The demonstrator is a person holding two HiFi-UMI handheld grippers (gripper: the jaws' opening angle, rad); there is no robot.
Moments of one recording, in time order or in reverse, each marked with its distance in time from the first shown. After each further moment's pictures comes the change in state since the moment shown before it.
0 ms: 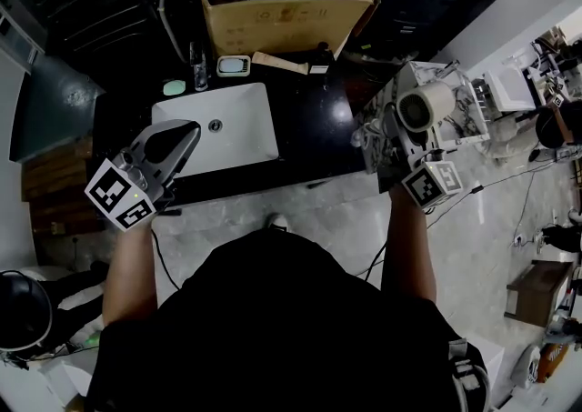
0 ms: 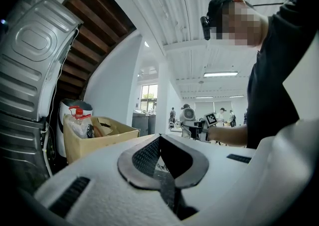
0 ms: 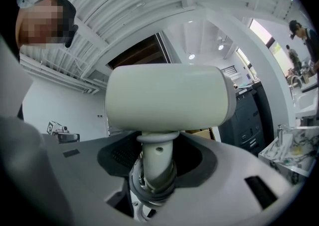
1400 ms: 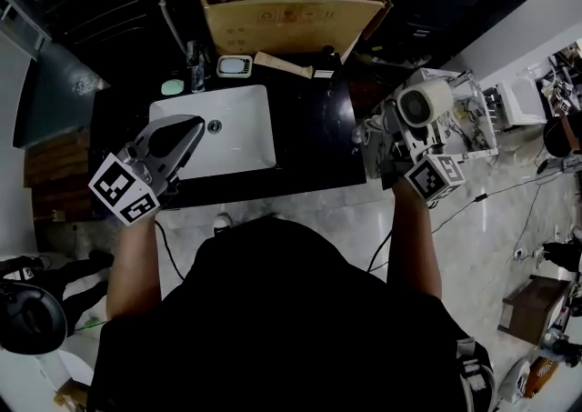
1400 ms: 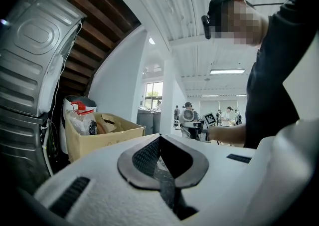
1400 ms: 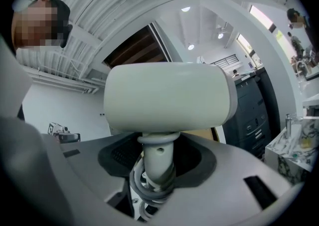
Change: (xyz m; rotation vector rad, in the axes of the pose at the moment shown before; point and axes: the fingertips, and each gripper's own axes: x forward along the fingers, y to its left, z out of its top) left arm 0.050 0.031 -0.016 -0.025 0.029 0.055; right arm 0.052 -0.062 -0.024 0.066 0.085 0.044
